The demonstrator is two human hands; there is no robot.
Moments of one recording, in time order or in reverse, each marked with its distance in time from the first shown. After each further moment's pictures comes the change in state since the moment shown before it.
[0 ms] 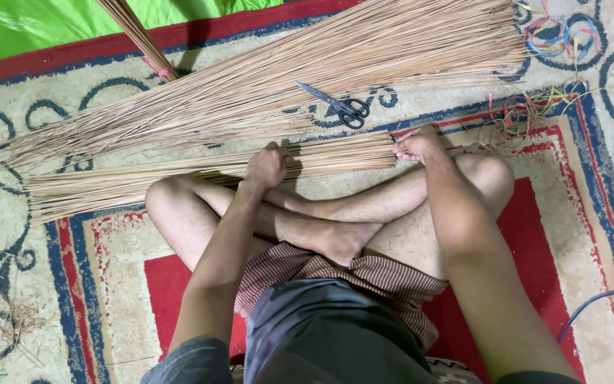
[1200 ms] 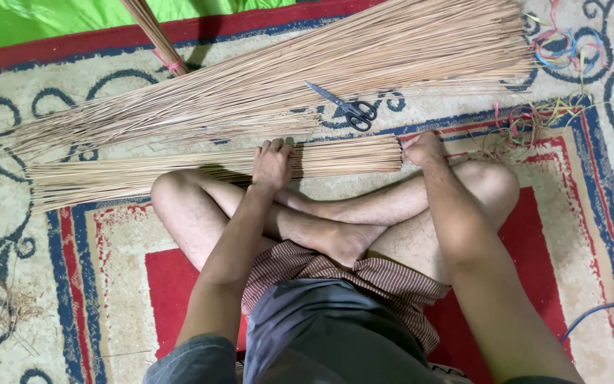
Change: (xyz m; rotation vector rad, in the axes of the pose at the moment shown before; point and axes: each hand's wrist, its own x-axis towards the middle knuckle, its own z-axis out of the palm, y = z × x) left_hand 0.001 -0.012 0.029 0.216 0.206 -0.036; right_hand 0.044 0.036 0.011 -0.456 0.248 -0.137
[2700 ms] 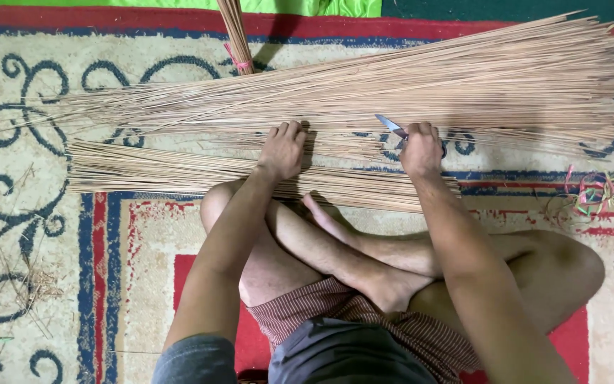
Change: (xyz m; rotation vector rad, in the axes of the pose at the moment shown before) left_hand 0.048 -0.130 -0.039 0.195 -0.119 0.076; right_hand -0.017 -0.196 0.083 -0.503 0.304 -0.680
